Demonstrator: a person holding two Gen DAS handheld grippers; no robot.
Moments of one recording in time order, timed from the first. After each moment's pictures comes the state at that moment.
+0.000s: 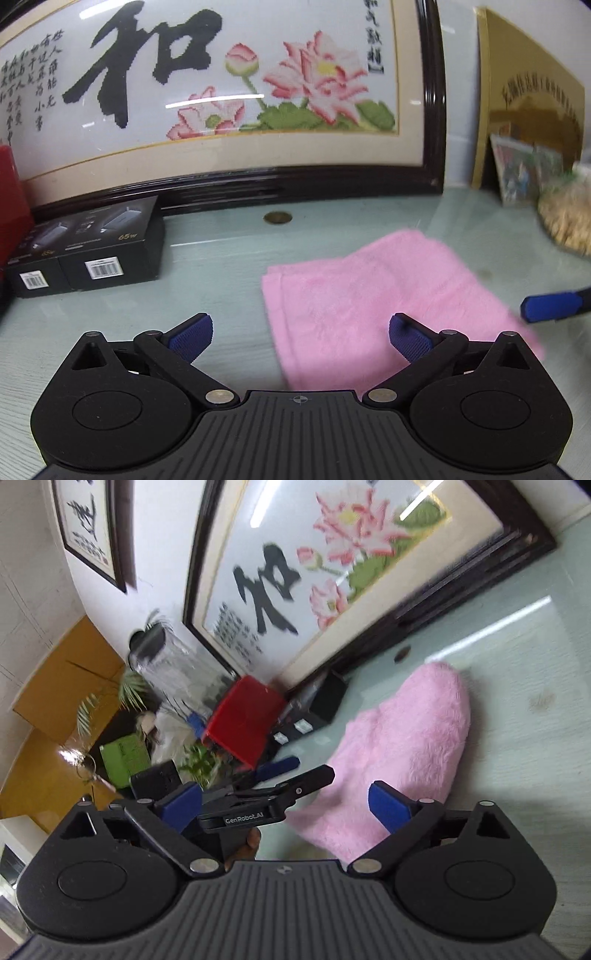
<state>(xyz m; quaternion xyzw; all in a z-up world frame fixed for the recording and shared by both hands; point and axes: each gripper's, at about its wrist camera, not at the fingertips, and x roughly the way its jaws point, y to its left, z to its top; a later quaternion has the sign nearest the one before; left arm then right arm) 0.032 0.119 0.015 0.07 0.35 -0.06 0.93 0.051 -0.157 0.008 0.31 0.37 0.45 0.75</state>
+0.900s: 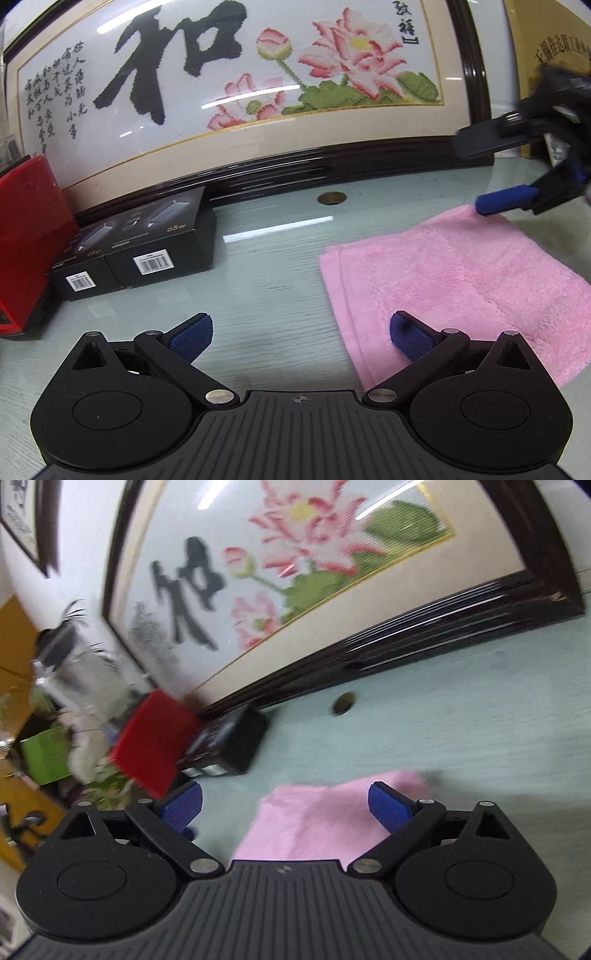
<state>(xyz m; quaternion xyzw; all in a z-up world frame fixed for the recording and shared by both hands) 0.037 0.126 0.013 0.09 0.34 -0.01 0.94 0.142 -0.109 0.021 0.26 0.38 0.40 0.79</state>
